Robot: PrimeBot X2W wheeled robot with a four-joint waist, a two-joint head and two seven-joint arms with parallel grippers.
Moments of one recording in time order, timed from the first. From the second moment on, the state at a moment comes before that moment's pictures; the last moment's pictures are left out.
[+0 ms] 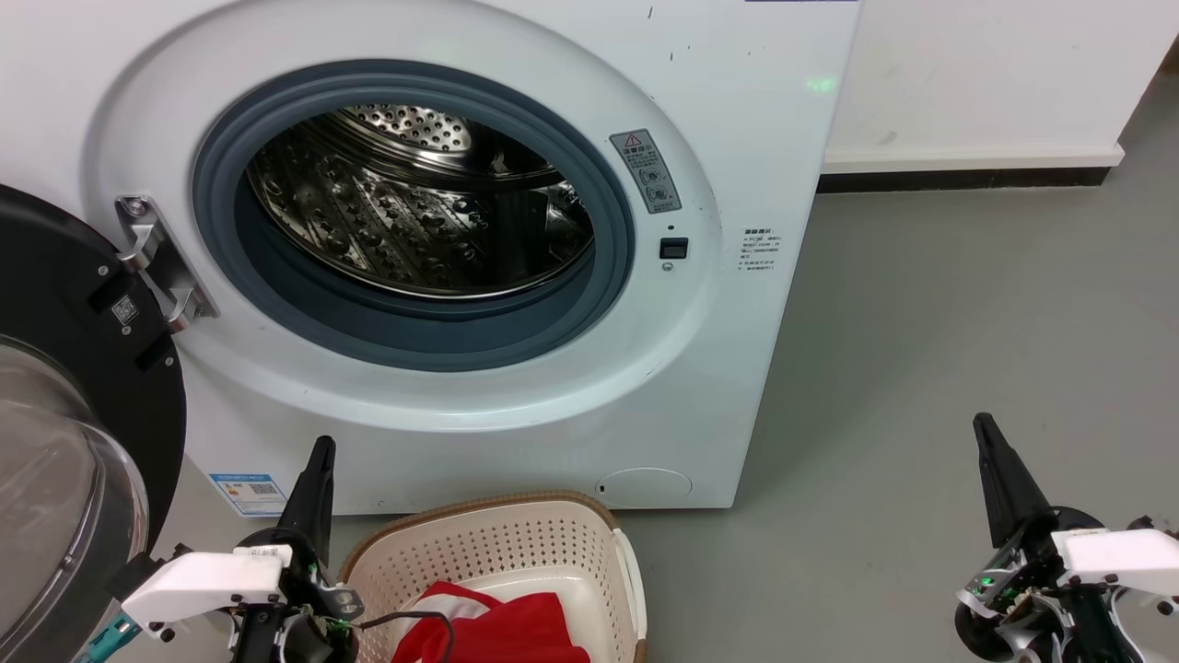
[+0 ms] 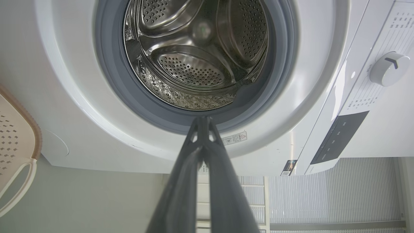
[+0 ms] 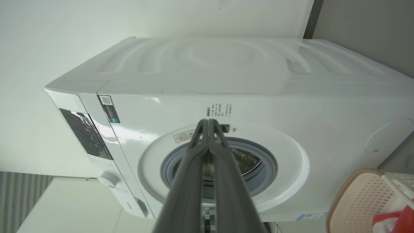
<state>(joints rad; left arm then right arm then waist) -0.10 0.05 0.11 0.24 -1.60 -0.13 0.11 -0.10 -0.08 -0.07 0.24 1.63 0.13 0.08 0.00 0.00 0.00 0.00</state>
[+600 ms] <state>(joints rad) -0.11 0.05 0.11 0.25 -1.61 -0.13 0.11 -0.10 -0.08 -0.08 0.24 1.64 0.13 0.09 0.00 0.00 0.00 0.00</state>
